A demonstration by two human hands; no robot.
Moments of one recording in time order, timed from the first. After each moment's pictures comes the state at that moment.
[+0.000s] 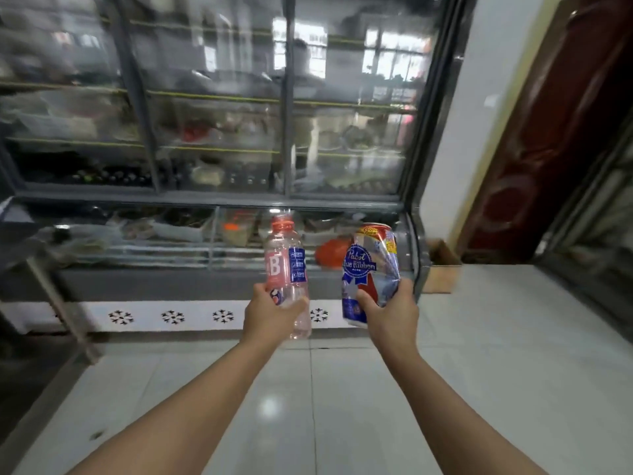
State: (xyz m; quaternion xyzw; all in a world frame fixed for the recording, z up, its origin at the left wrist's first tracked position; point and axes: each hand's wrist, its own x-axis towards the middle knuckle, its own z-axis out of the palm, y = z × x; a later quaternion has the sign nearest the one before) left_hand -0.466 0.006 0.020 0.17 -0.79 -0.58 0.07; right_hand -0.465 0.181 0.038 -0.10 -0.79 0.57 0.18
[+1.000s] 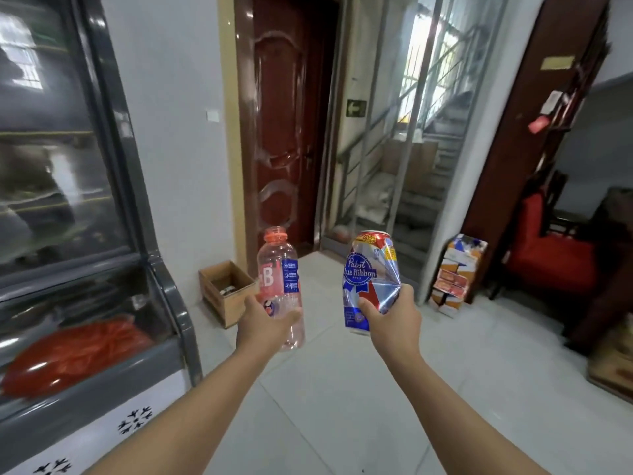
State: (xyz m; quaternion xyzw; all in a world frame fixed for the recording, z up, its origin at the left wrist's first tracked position) left_hand -0.642 0.580 0.051 -0.10 -0.79 -0.59 -0.11; right_hand -0.516 0.717 0.082 -0.36 -0.71 0.48 0.35
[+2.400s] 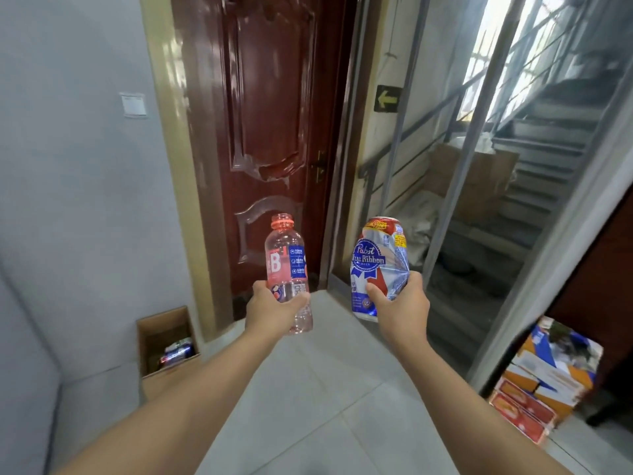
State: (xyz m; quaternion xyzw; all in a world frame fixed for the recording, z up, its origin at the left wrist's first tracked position) left_hand -1.074 1.217 0.045 -0.04 -0.80 -0.60 -0.05; right_hand -0.979 1.375 0.075 -0.31 -0.74 0.50 0.33
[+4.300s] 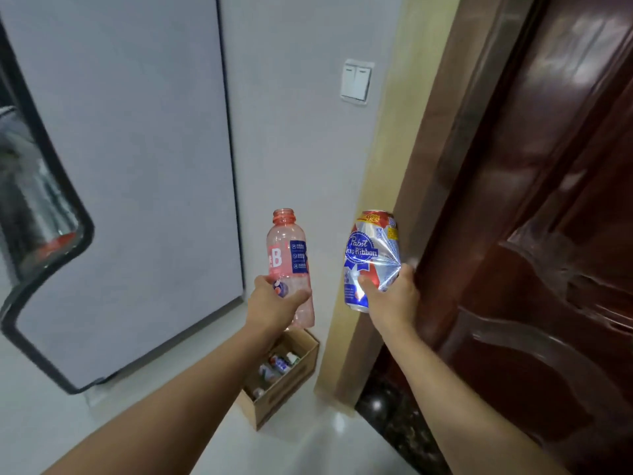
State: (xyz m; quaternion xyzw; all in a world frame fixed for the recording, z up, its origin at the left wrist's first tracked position) left_hand -1.682 1.311 0.000 0.47 -0.64 -0.55 0.25; right_hand -1.819 1.420 0.014 0.22 -0.81 0.55 -0.03
